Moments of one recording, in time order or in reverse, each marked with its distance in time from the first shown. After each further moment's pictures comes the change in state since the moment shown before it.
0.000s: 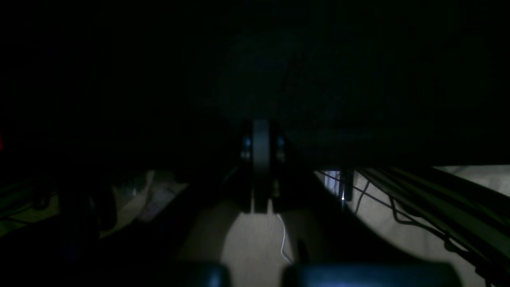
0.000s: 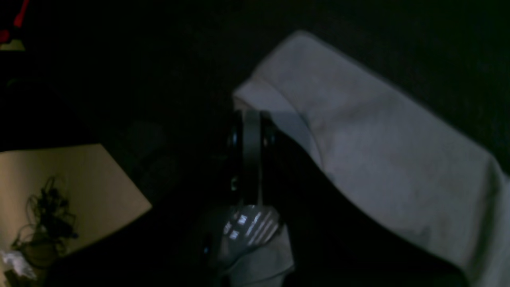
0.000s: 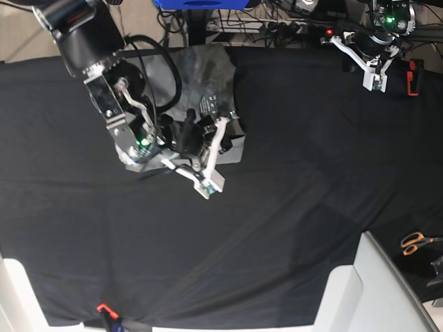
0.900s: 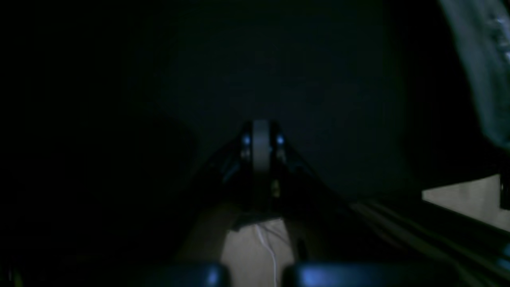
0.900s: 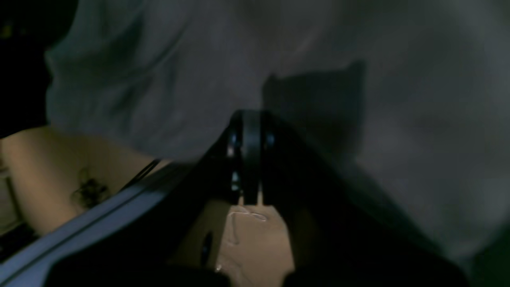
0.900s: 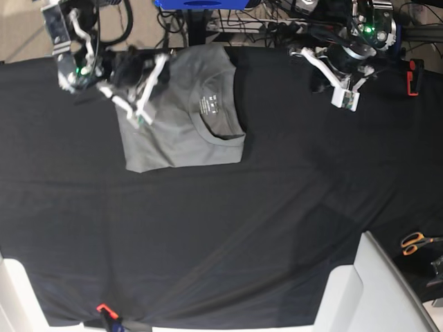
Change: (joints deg) left arm -2.6 0.5 10.3 6.1 0.0 0.5 0.7; right arm -25.7 7.2 15.0 15.0 0.0 0.1 -6.3
